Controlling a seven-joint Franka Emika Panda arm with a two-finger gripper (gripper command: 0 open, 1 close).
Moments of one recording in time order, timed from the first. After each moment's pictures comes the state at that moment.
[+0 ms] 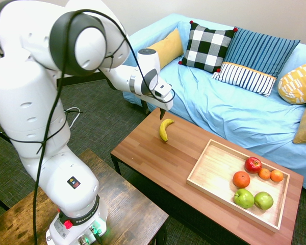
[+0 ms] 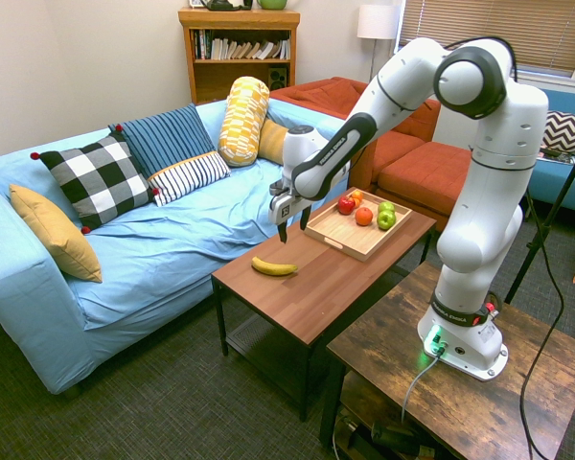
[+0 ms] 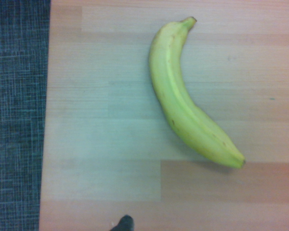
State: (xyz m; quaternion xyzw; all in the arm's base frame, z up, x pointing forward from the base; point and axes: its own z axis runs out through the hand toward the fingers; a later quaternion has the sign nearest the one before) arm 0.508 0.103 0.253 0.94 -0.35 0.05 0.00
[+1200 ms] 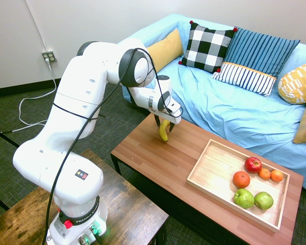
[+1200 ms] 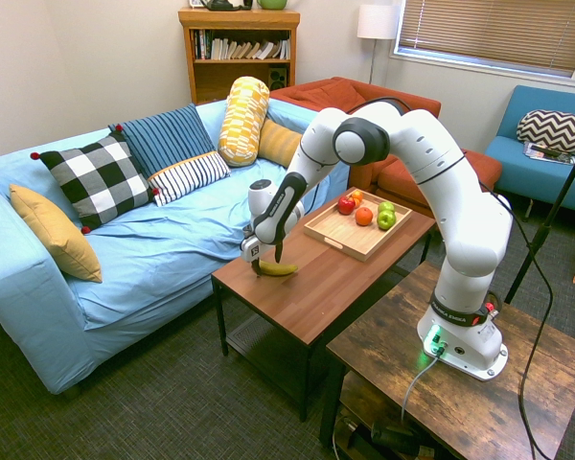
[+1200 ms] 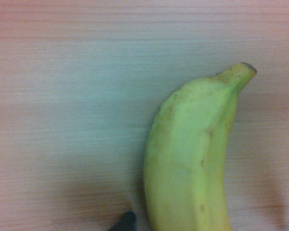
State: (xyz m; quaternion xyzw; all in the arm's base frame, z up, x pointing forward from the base) arm 0.611 0.107 0.095 0.93 -0.37 0.03 0.03
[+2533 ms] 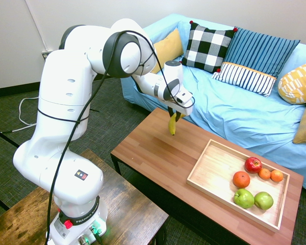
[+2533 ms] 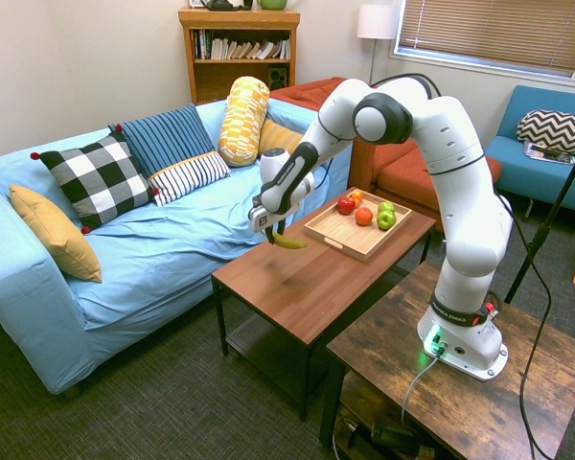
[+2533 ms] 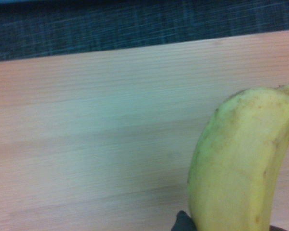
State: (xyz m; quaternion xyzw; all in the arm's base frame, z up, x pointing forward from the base) arm 0.605 0.021 0.214 0.90 -0.43 0.06 0.01
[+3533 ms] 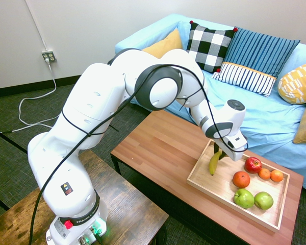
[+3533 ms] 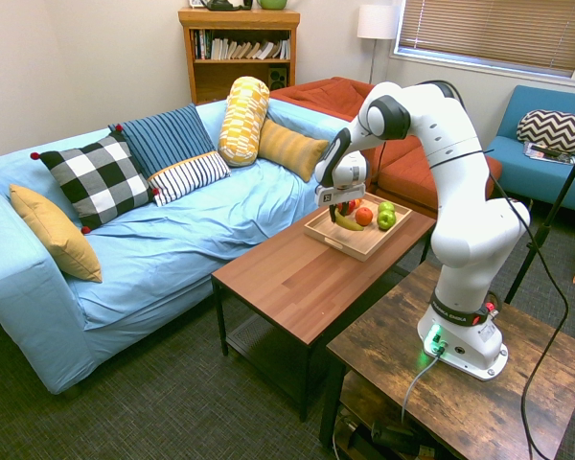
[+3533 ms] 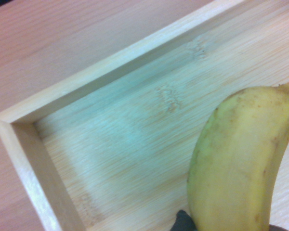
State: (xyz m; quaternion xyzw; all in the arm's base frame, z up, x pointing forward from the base) arm 0.586 -0.256 0.135 0.83 -0.56 0.03 0.00
